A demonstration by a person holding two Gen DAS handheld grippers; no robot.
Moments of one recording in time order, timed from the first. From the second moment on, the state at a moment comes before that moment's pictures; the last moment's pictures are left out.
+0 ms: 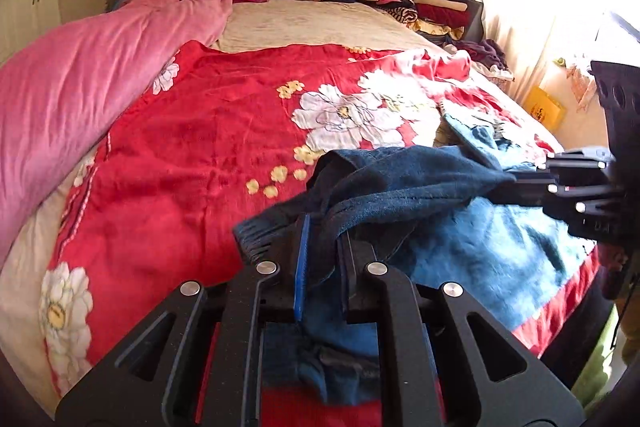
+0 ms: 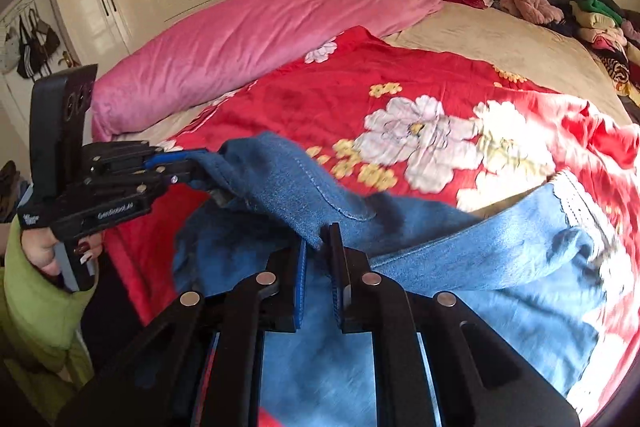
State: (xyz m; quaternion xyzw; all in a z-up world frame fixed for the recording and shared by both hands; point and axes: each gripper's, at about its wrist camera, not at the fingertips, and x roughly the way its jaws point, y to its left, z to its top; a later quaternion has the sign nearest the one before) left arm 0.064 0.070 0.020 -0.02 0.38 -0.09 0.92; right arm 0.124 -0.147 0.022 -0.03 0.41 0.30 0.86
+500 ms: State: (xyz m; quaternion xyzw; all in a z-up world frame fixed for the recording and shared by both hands) left arm 0.016 0.078 -0.018 0.01 0.44 -0.06 0.90; right arm 0.045 -0.112 -0.032 -0.04 0.45 0.33 0.83
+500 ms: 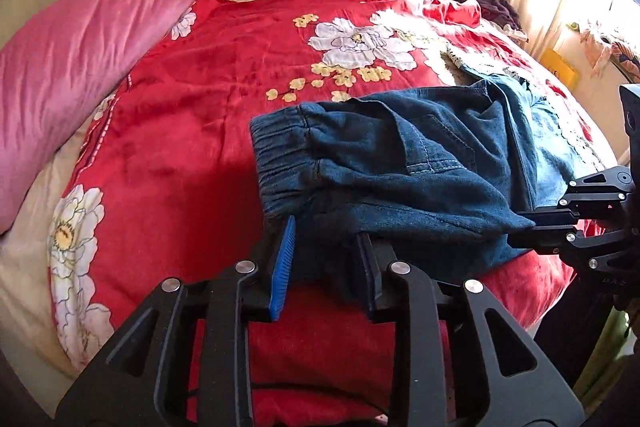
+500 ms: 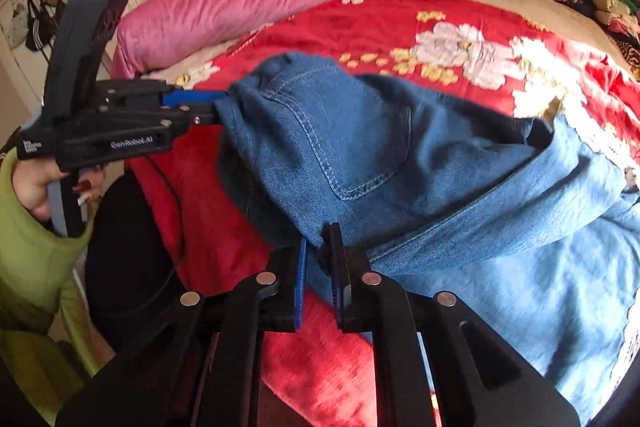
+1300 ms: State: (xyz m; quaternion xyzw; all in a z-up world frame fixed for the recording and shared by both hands) left arm 0.023 0.060 -0.034 -0.01 0.47 -0.07 0.88; right arm 0.037 -0.114 -0.026 -0.02 0.43 0.33 0.84
